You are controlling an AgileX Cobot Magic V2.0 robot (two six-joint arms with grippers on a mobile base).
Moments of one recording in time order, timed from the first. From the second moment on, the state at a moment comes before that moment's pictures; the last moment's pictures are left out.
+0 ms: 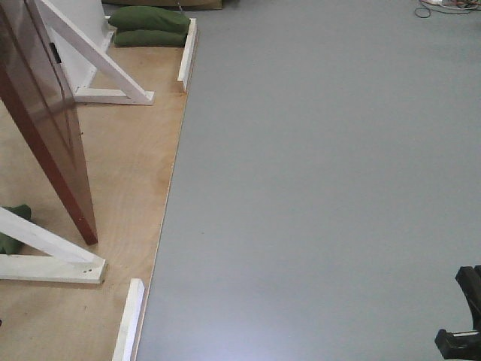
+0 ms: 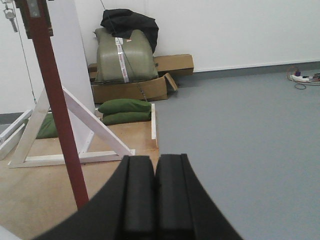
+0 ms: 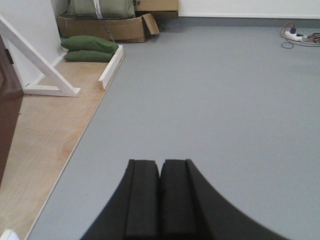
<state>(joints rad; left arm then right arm) -0.06 -0.01 0.03 0.00 0.15 -0.01 0.06 -0.01 0.03 0.07 0.38 -0.06</state>
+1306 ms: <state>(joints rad) -0.06 -0.01 0.03 0.00 0.15 -0.01 0.06 -0.01 0.03 0.07 0.38 -0.06</state>
